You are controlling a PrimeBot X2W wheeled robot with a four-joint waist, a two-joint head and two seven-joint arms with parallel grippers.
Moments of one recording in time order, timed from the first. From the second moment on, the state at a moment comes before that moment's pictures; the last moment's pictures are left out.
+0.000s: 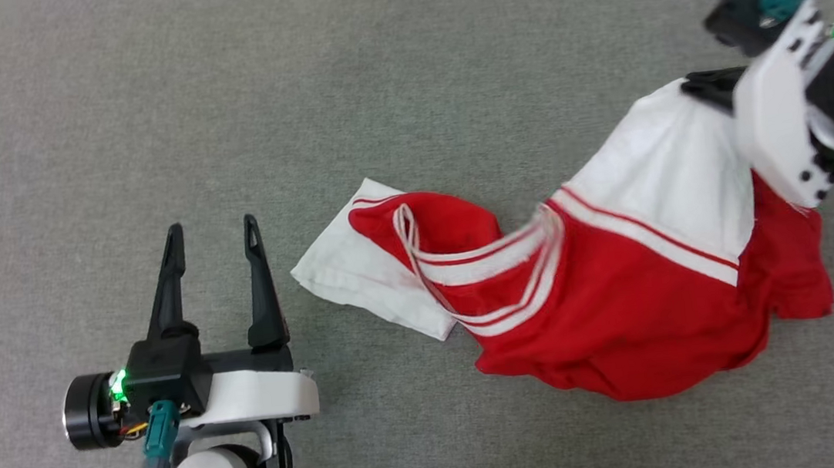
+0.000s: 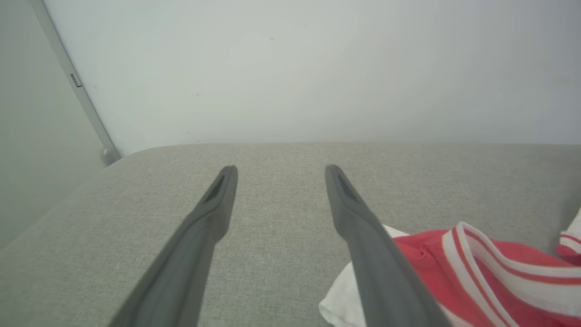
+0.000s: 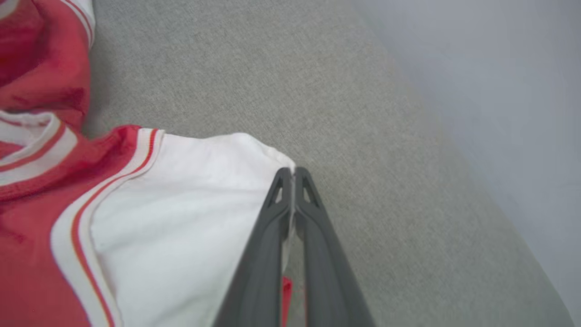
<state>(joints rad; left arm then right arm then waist) -0.20 0.07 -0.14 -0.01 -0.09 0.16 -0.26 -1.26 -0.77 1.28 0.29 0.91 0.13 0.43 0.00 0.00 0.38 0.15</state>
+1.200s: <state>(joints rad) -0.34 0.23 -0.03 0.15 -0.03 -0.03 -0.26 -0.84 -0.90 0.94 0.66 0.98 0.13 -0.16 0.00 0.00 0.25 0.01</state>
